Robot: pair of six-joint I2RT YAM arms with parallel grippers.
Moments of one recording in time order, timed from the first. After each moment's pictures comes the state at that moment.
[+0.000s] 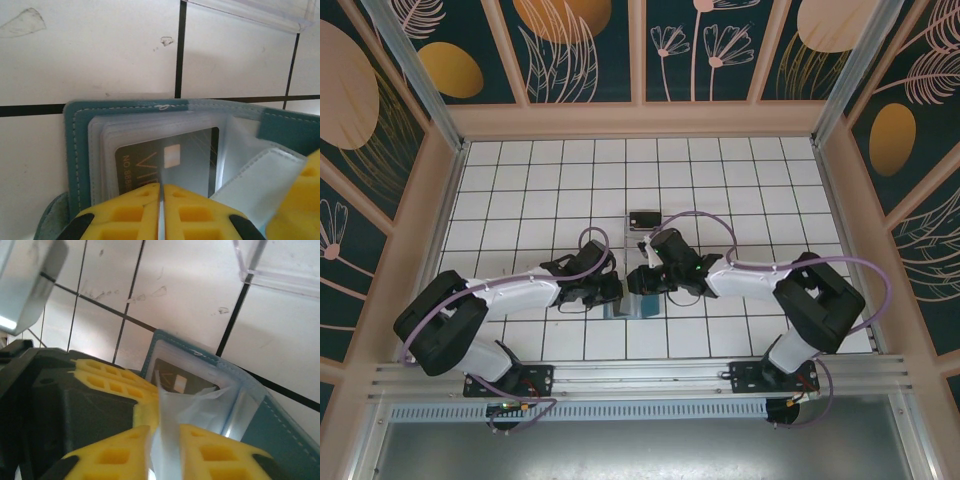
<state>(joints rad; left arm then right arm) -0.78 1.47 0.64 -0.21 0.21 -0.95 0.87 1.57 0.74 0.02 -0.39 0.70</state>
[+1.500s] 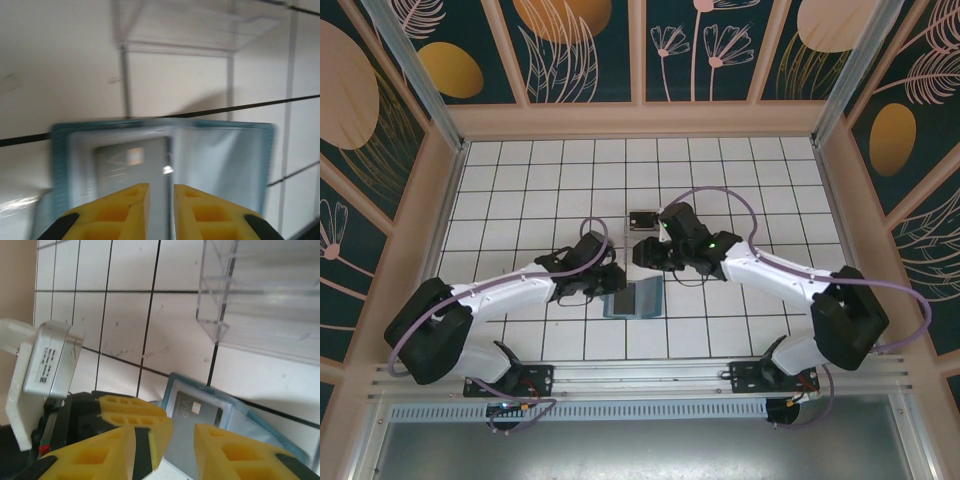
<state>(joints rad) -0.77 1.41 0.71 -0.29 0.17 -0.89 0.81 1.45 0.93 -0.29 -0.29 0.79</state>
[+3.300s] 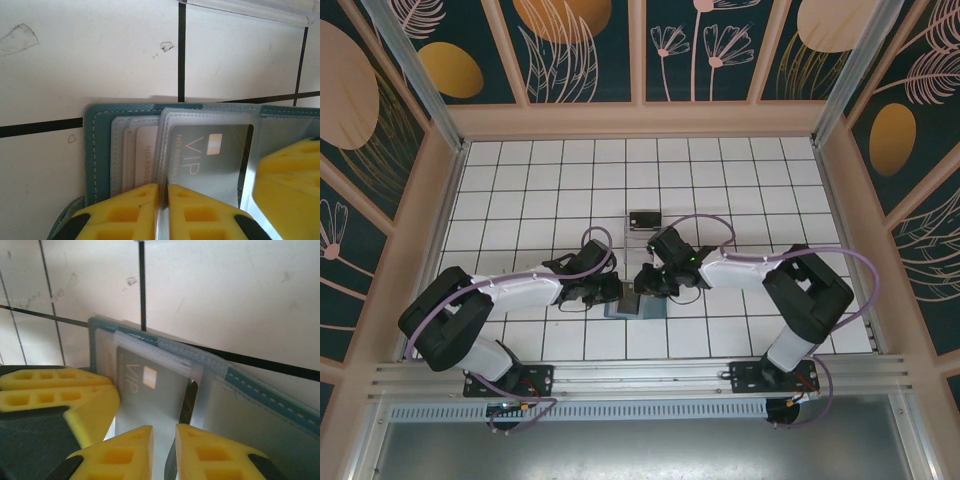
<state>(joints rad) -0.77 1.51 0.65 -0.20 0.20 -0.88 0.84 1.64 0.82 -0.19 -0.38 0.88</state>
